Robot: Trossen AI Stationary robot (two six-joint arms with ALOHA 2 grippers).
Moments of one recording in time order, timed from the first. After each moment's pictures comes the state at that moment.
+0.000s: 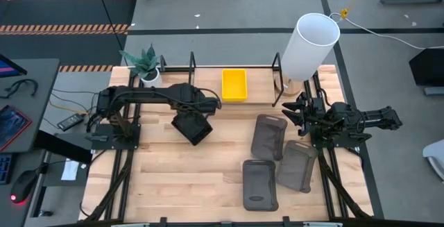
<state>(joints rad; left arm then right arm) 0.05 1.77 1.64 -1.54 -0.36 -0.71 0.08 0.04 0.04 0.25 0.29 0.18</state>
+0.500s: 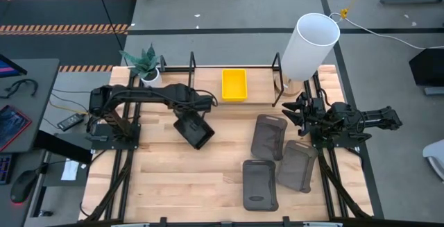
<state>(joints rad) 0.10 1.69 1.42 -1.32 -0.20 -0.72 0.07 0.04 0.04 0.25 0.29 0.18</state>
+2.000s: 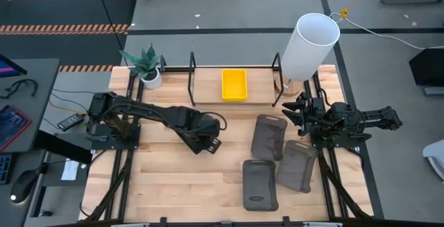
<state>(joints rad) -0.14 1.72 1.38 -0.90 0.01 -1.08 0.08 0.04 0.04 0.25 0.29 0.18</state>
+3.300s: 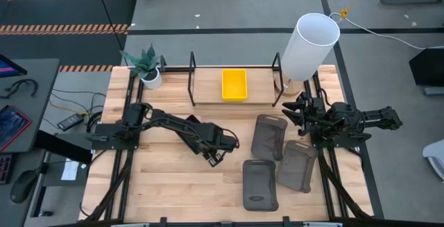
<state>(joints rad) -0.17 2.11 1.61 -1.14 0.00 -0.80 0.07 0.04 0.04 0.26 0.29 0.18</state>
